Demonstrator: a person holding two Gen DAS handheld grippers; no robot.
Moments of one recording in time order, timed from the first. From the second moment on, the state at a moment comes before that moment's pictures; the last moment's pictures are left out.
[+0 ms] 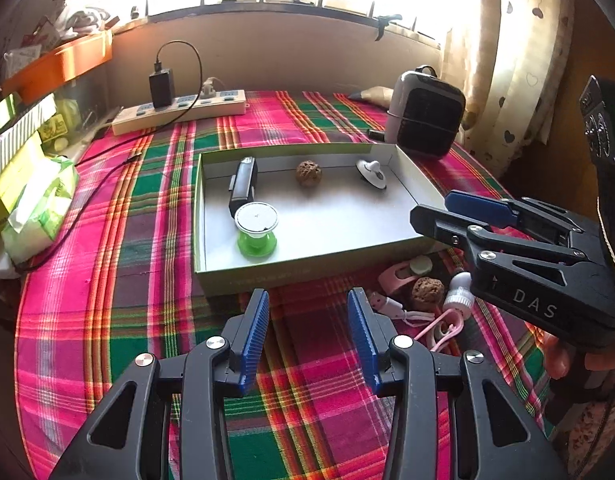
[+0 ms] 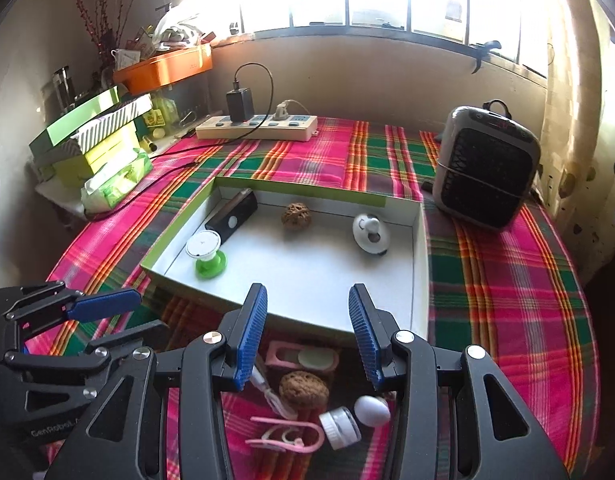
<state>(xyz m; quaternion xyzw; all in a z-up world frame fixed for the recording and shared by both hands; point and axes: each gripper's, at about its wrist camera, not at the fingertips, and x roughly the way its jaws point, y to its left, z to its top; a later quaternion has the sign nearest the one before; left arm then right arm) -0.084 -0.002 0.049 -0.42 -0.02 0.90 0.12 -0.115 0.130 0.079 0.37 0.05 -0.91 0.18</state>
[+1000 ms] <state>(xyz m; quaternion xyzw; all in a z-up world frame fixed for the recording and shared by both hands) -0.068 0.080 0.025 -0.41 0.04 0.87 0.26 -0.072 0.216 0.049 0.38 -0.01 -0.92 0.10</state>
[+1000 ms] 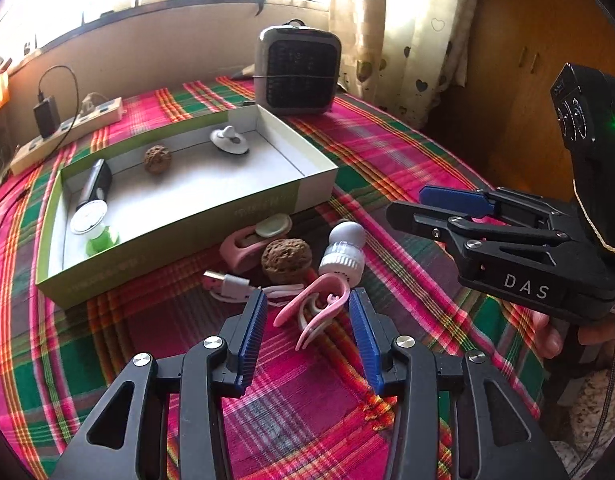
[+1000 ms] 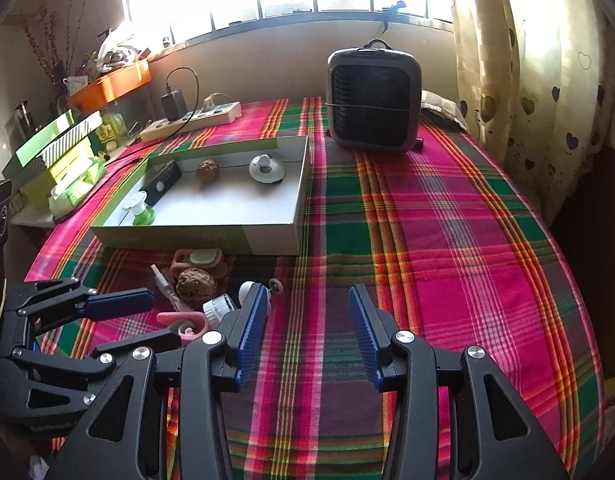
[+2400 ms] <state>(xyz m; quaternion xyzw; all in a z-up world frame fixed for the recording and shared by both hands) -0.064 0.058 0.012 -0.43 0.03 0.88 0.21 -0.065 0.190 0.039 0.40 -0.01 -0.91 0.14</state>
